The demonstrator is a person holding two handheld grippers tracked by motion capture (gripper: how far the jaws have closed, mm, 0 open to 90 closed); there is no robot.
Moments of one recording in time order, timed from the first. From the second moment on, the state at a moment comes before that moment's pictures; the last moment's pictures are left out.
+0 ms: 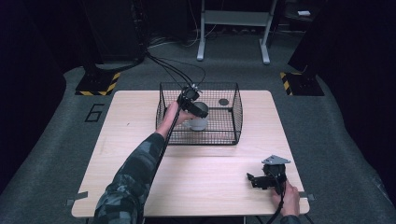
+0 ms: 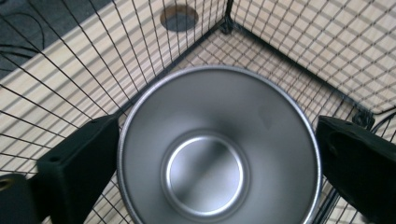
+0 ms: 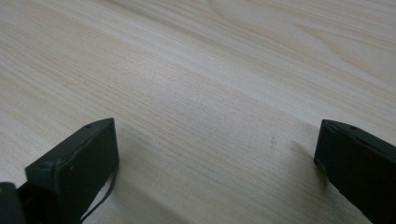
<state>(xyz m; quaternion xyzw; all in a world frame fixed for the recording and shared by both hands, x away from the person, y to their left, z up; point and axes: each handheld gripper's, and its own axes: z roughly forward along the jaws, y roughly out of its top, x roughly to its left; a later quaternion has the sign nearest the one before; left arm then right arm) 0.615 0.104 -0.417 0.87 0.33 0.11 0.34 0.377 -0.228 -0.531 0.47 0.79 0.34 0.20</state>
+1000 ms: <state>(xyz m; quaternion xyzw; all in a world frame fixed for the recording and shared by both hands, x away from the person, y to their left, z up) 0.504 0.175 -0.335 0.85 0.27 0.15 0.42 0.377 -0.228 -0.531 0.47 0.79 0.34 0.20</state>
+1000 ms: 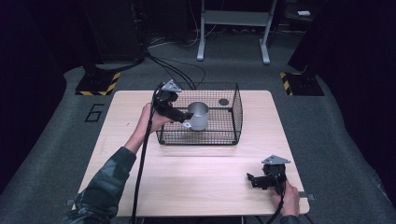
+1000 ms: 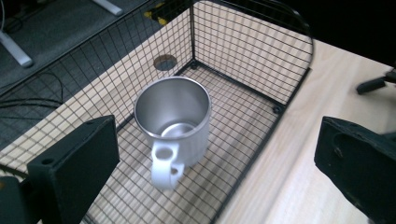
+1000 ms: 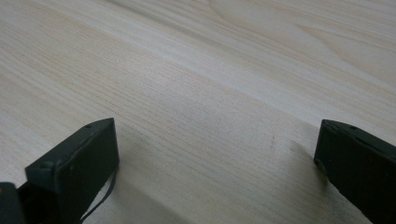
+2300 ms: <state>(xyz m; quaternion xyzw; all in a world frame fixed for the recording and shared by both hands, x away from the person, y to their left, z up) 0.366 0.312 -0.519 0.82 0.41 0.18 0.35 0.377 -0.228 -0.530 0.47 0.79 0.34 0.20</state>
